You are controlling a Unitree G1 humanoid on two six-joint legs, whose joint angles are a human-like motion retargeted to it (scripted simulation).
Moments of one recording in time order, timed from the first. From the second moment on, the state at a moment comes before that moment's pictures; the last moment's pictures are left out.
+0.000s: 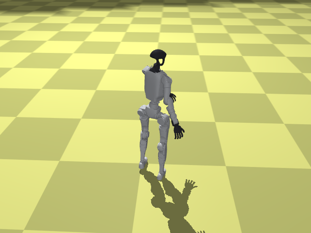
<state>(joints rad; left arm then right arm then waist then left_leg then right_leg) -0.66 0.10 -0.61 1.33 0.01 0.02 0.02 0.34 -0.49 -0.13 1.14 0.35 0.04 -0.01 -0.32 -0.06 -0.01 -0.18 0.03 0.35 0.52 -0.33 -0.08 0.02 -0.10 0.21 0.09 -0.07 0.24</state>
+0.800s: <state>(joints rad) -0.68 0.09 -0.64 1.31 -0.01 0.01 0.02 0.32 -0.50 -0.17 1.16 0.39 0.03 -0.01 -0.32 0.00 0.01 -0.14 0.03 0.34 0.27 -0.24 -0.09 0.02 -0.07 0.19 0.09 -0.07 0.24</state>
